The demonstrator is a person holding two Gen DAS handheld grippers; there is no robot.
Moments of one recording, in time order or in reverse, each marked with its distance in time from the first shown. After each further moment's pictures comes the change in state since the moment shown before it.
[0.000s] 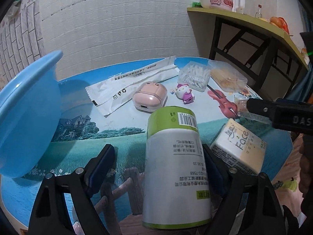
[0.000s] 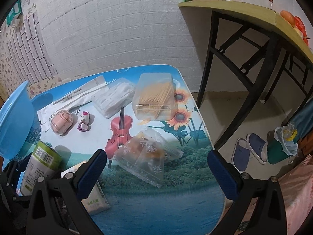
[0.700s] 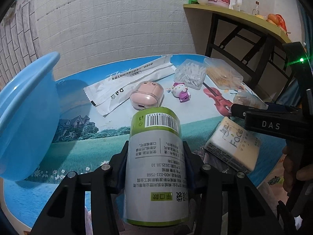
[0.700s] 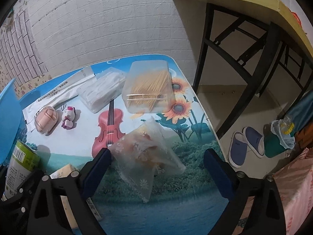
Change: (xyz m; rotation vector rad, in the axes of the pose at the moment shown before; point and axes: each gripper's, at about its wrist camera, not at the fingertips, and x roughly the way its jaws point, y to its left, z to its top) left arm -0.007 0.002 0.002 0.020 0.034 -0.013; right arm 0.024 -0.006 -0.001 0.027 0.038 -0.039
